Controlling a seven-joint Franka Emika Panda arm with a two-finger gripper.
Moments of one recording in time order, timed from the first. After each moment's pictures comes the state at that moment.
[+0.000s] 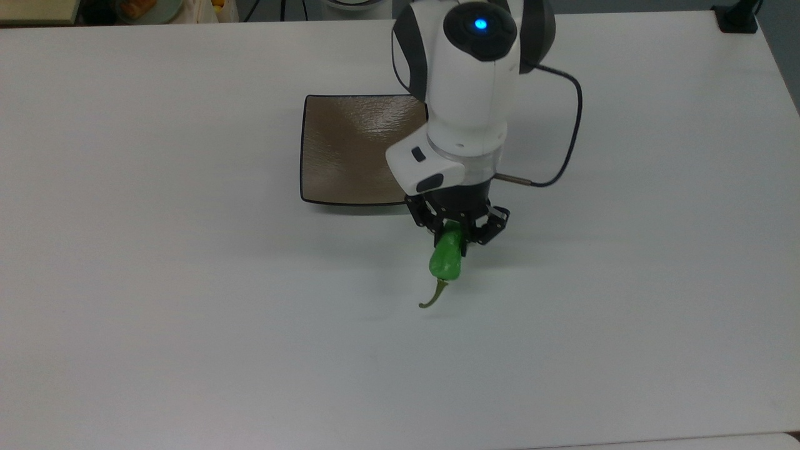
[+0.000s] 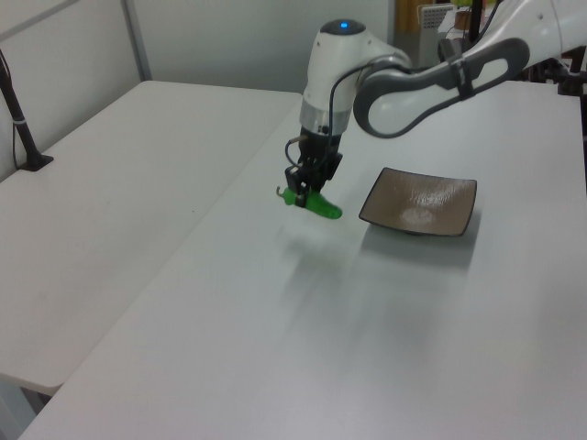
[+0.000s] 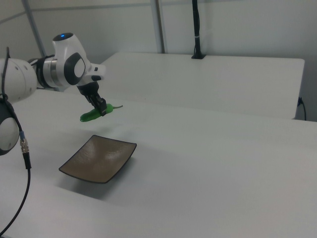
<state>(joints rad) 0.20 0.62 0.16 -1.31 -0.17 2.15 0.68</state>
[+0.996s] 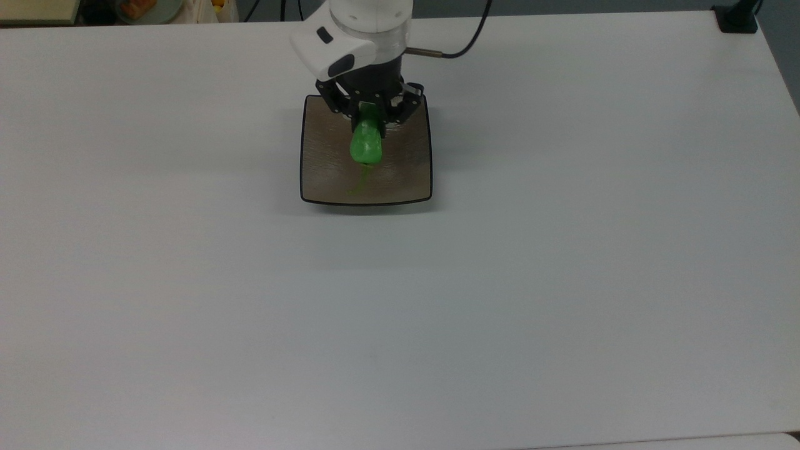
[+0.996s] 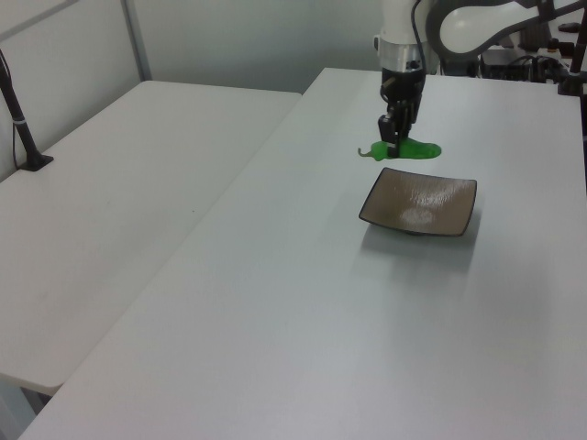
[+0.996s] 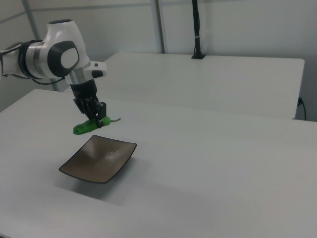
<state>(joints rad) 0.04 0.17 0.16 -1.75 -0.09 1.94 0.32</state>
